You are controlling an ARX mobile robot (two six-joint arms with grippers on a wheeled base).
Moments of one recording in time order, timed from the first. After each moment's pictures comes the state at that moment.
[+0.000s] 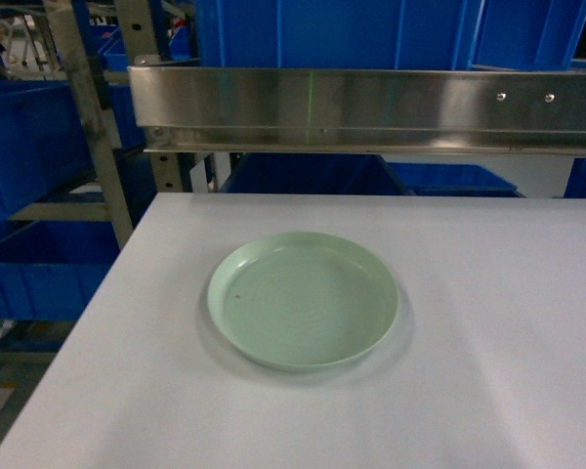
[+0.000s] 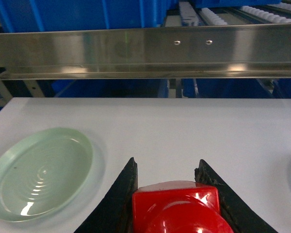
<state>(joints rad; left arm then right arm) 0.06 1.08 0.61 0.19 -0.04 0.05 0.05 1.01 0.41 0.38 -0.08 0.07</state>
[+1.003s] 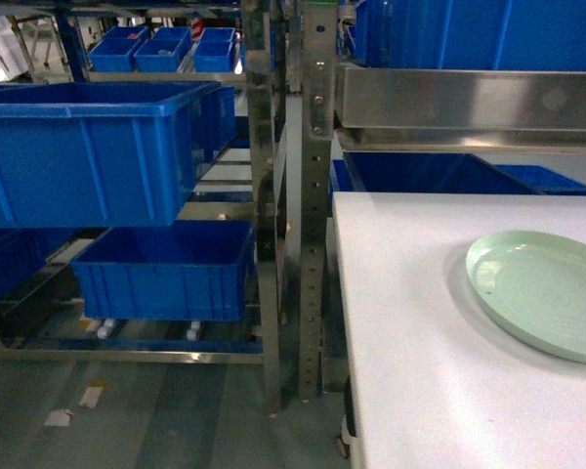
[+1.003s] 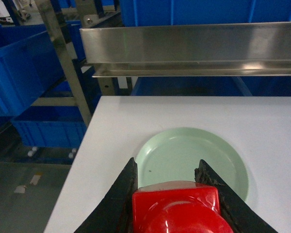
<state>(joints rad) 0.06 1.08 0.61 0.19 -0.05 0.05 0.05 1.01 0.41 0.38 -0.08 0.07</state>
